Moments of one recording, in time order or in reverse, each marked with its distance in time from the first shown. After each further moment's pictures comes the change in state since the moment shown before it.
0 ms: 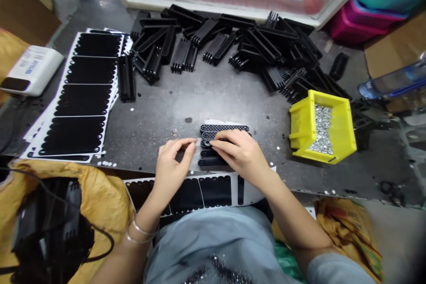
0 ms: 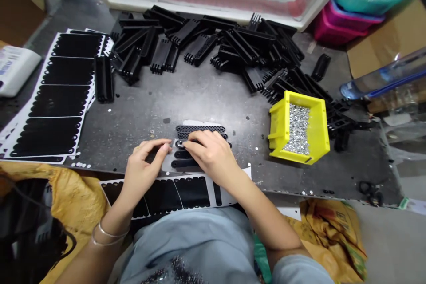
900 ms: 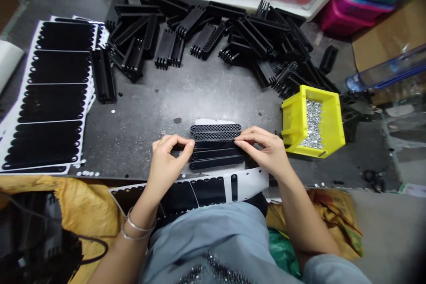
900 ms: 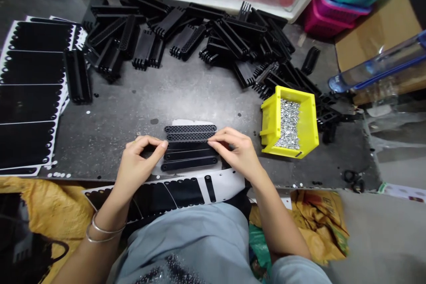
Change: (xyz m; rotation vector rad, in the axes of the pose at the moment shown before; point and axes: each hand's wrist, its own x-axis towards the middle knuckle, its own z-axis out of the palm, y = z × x) left_hand 0.025 -0.006 0.014 -0.126 -0.084 -0.059; right_hand -0.036 0.041 -0.037 0.346 0.136 0.360
